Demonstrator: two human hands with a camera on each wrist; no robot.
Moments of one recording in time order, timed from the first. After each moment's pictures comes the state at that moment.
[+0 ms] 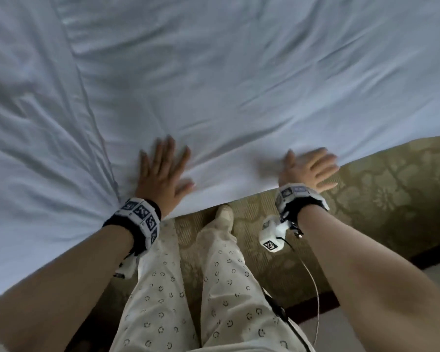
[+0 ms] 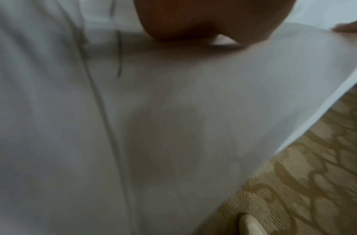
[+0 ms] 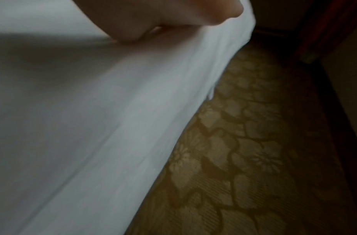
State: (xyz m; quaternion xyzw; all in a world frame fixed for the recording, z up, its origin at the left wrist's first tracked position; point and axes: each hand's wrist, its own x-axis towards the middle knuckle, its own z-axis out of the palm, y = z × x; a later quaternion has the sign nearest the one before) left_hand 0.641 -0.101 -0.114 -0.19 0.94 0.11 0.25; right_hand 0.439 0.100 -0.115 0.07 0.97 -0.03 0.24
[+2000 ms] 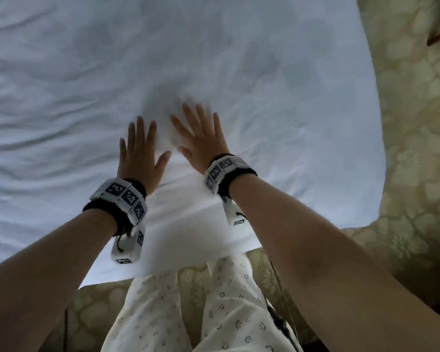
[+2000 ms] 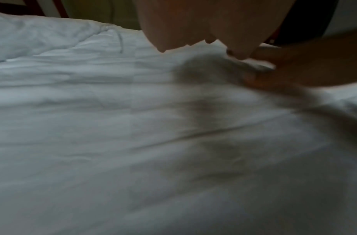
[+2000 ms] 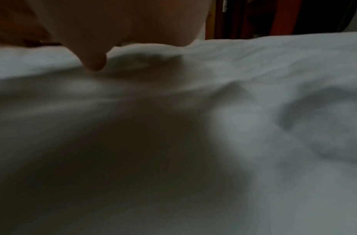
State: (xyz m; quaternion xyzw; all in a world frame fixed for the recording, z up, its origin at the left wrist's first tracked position) left_hand 0.314 -0.084 -0.045 -0.42 0.88 0.19 0.14; right_hand 0.174 -0.010 -0.069 -0.58 0.79 0.02 0.22
